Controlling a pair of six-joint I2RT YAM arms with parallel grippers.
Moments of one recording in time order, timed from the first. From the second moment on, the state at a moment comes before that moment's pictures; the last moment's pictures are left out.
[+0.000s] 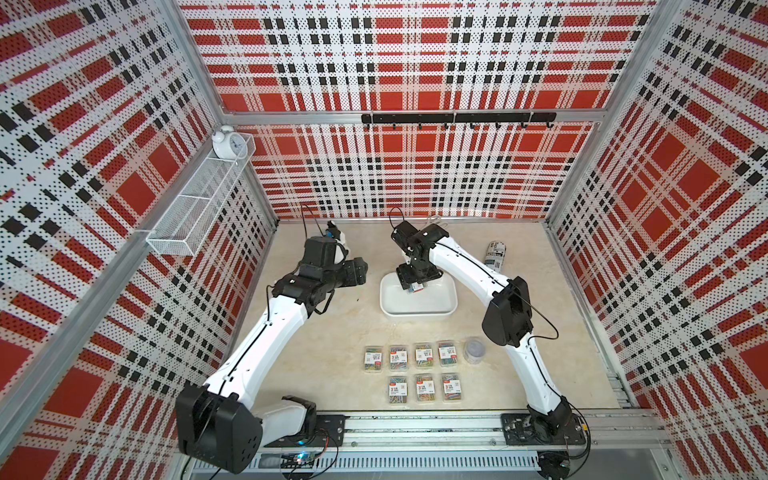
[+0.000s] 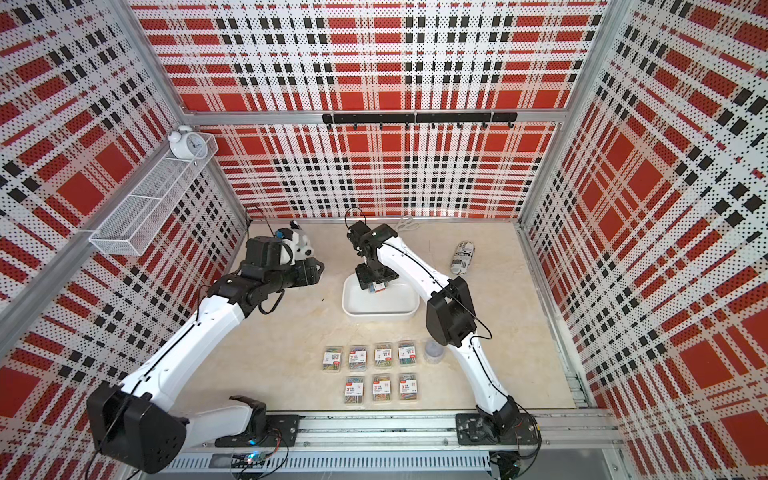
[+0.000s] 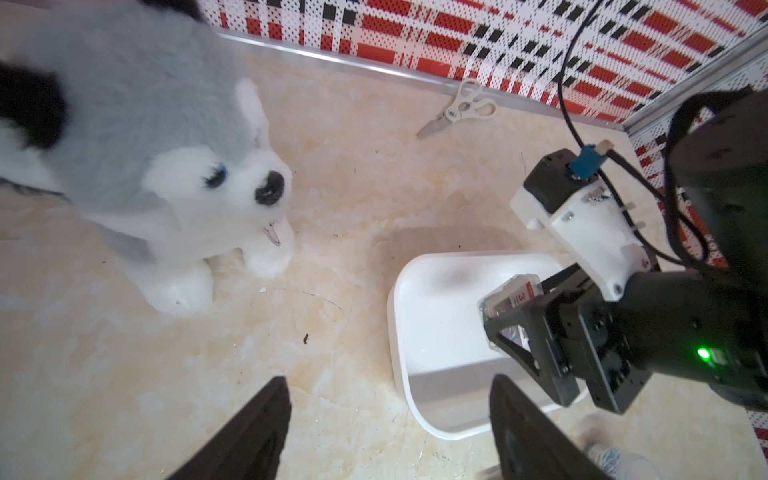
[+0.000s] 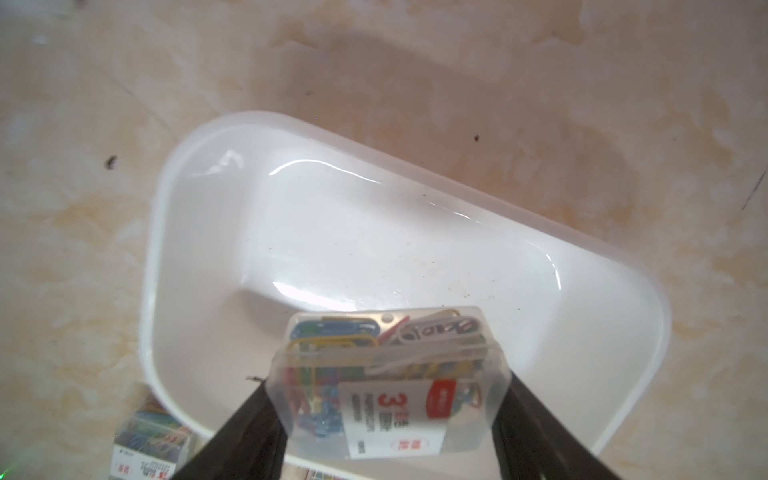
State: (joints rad) left arm -0.26 1.21 1.09 -0.53 0.10 -0.37; right arm 0.74 2.31 2.33 -1.33 0.07 0.30
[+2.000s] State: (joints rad) left arm -0.05 0.44 0.69 -0.35 -0.20 -0.61; right arm 1.43 2.26 1.98 -1.20 0.11 -0.03
